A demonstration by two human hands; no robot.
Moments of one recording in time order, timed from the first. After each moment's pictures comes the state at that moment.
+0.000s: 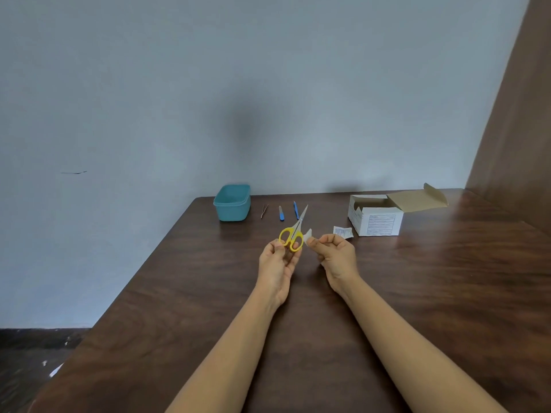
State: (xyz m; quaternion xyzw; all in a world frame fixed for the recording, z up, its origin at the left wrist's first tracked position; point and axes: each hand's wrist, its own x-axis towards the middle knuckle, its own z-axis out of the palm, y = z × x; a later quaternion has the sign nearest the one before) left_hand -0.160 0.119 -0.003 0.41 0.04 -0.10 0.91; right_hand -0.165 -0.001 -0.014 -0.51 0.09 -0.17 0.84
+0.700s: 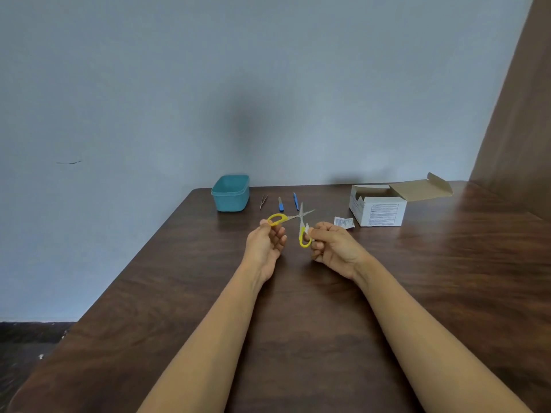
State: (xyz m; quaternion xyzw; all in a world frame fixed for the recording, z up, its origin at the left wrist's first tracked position) left_hand -0.136 0.134 0.003 0.46 0.08 -0.08 0.88; right_hand -0.166 -0.014 -0.002 -0.54 0.00 0.04 0.84
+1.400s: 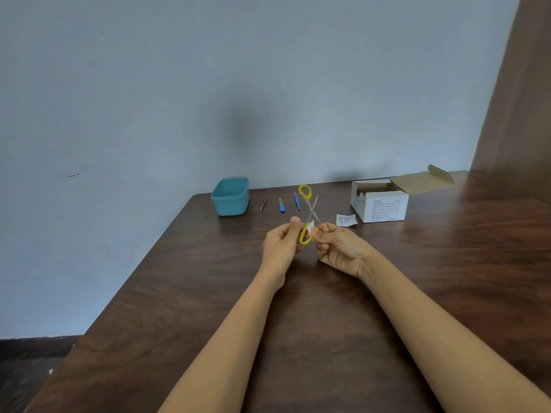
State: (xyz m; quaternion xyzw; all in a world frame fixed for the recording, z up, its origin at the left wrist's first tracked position) left_hand -0.148 0.118 -0.007 0.70 -0.09 0.00 0.71; right_hand -0.165 -0.017 -0.006 -0.49 0.04 0.06 0.87
